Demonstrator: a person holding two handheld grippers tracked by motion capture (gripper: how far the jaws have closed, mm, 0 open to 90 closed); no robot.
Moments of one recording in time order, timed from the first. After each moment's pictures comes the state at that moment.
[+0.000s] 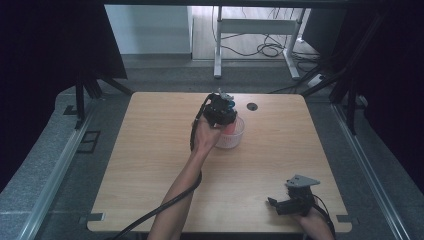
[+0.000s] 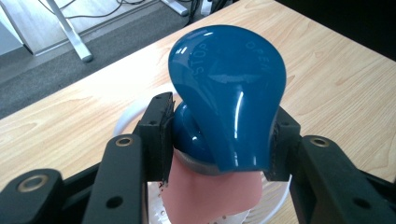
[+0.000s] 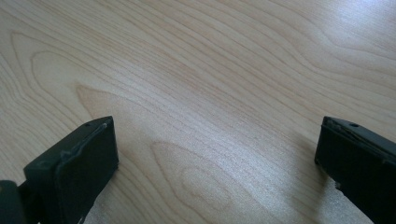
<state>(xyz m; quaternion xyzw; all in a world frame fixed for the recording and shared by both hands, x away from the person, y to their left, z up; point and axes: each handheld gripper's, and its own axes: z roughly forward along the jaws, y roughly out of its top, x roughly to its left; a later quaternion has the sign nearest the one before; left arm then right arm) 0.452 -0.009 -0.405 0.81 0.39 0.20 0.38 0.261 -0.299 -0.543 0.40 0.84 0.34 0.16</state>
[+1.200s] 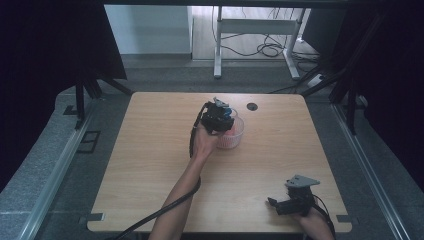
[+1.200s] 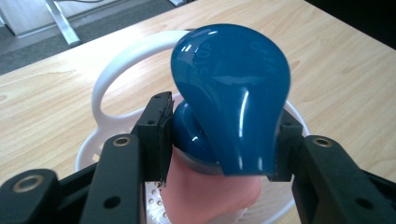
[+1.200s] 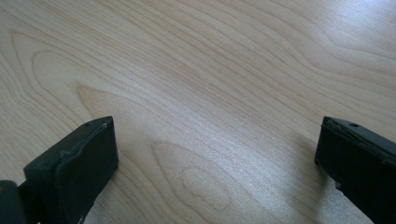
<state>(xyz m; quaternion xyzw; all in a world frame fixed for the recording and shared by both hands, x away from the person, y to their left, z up) 0.454 -0.002 -0.438 0.81 0.40 0.17 0.39 0.261 -0.299 -0.543 0.40 0.84 0.34 0.16</state>
